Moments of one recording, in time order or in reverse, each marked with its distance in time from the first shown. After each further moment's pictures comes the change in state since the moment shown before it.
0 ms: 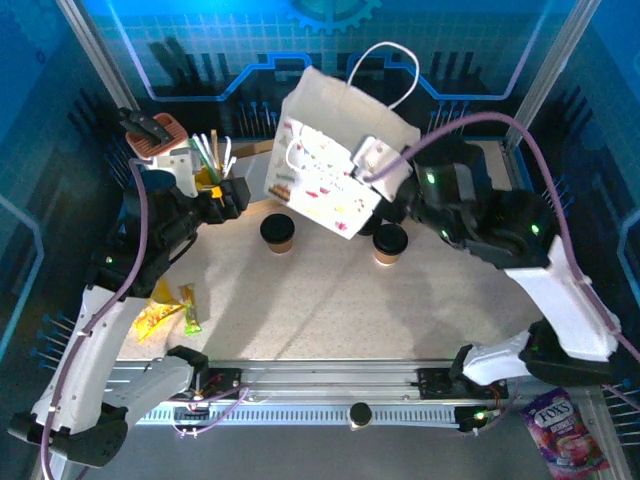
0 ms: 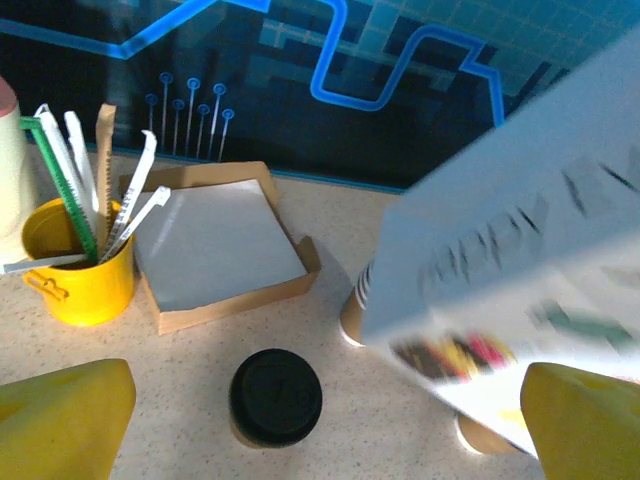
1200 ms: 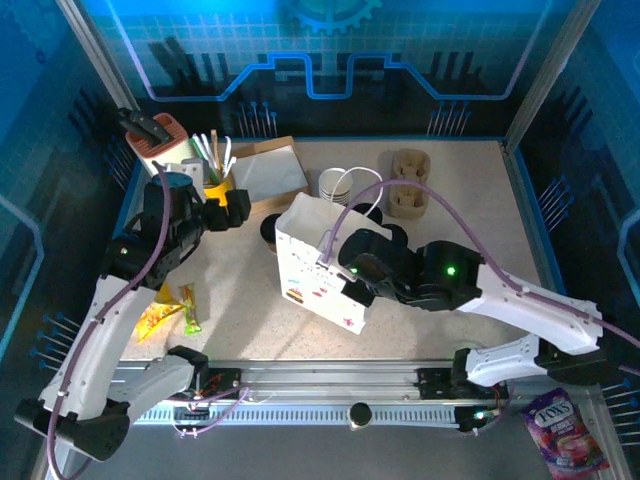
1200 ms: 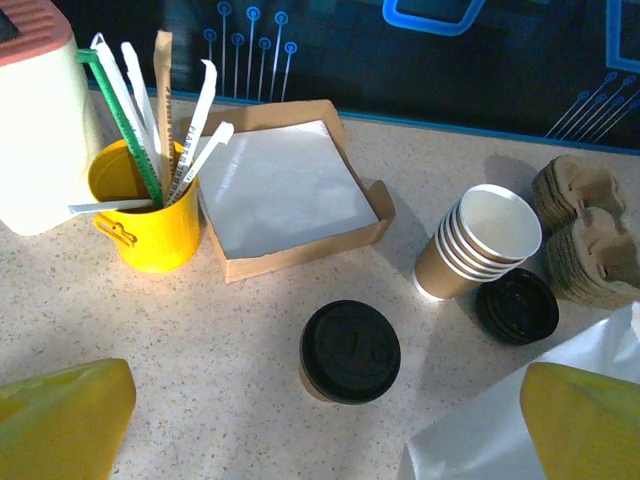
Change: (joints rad) left arm 0.006 0.037 -0.063 -0.056 -0.068 0.055; right arm 0.236 -0.054 -0.515 -0.027 -0.010 0.406
